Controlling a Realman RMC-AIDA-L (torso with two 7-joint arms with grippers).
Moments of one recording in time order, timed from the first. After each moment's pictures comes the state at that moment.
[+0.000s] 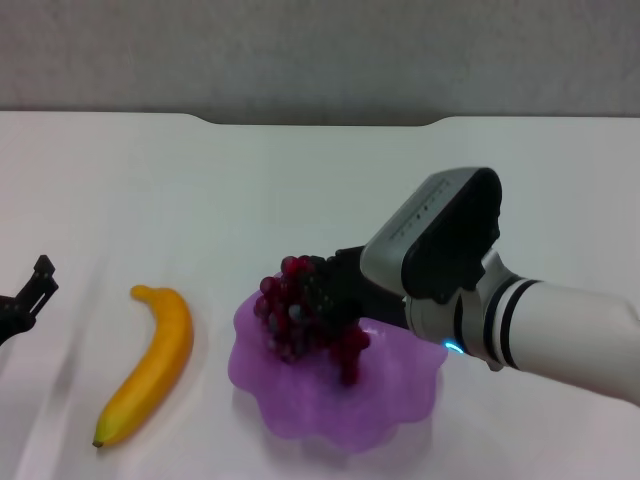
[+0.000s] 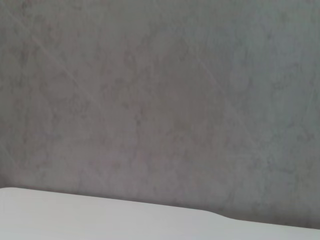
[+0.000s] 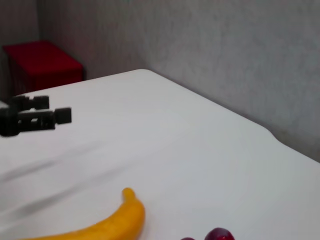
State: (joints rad) left arm -0.27 -2.05 -1.35 -0.24 -0.27 -1.04 2.72; right arm 0.44 2.01 1.00 1.26 -2.27 0.32 -0.54
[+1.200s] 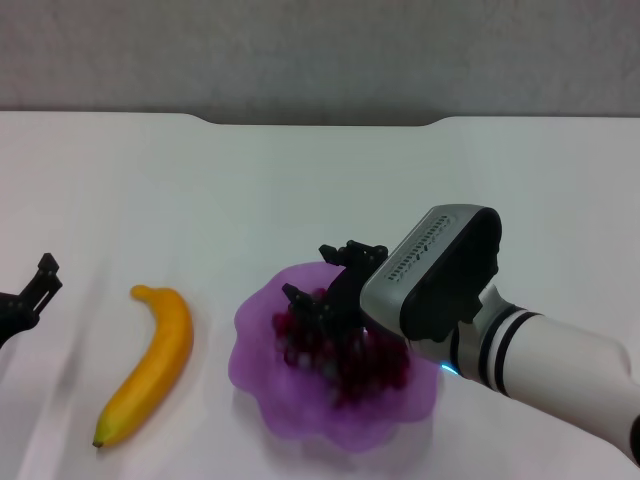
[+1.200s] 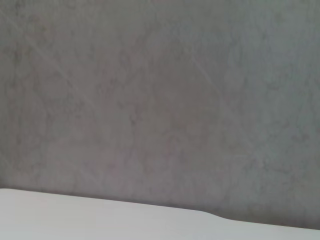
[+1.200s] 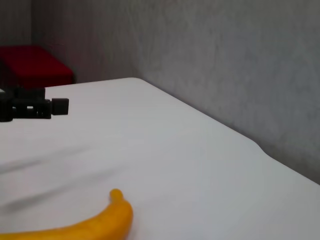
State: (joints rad) left arm -0.27 -2.05 -1.34 -0.24 -0.27 -1.04 2.71; right arm 0.44 2.00 0.87 1.15 -2.27 0.08 -0.55
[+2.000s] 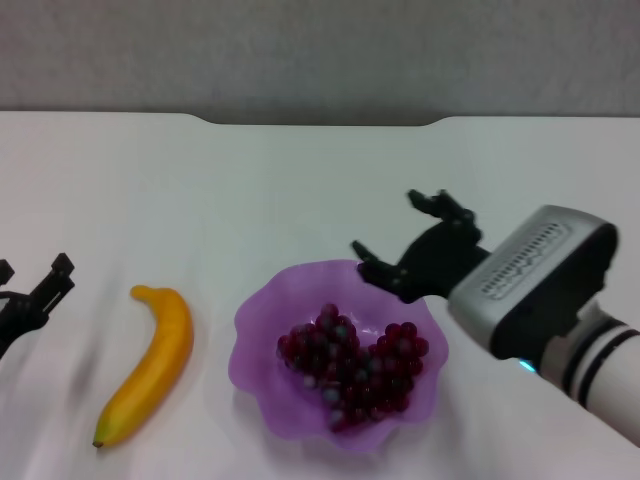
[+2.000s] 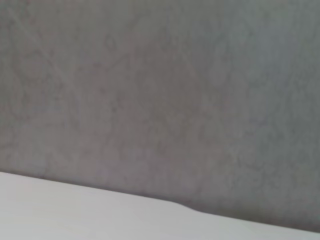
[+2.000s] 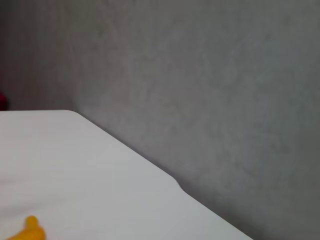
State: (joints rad) left arm -0.25 -2.02 -1.33 -0.27 -0.15 -1.03 2.55; right arm 0.18 2.00 0.97 1.34 -2.28 -0.04 -0.82
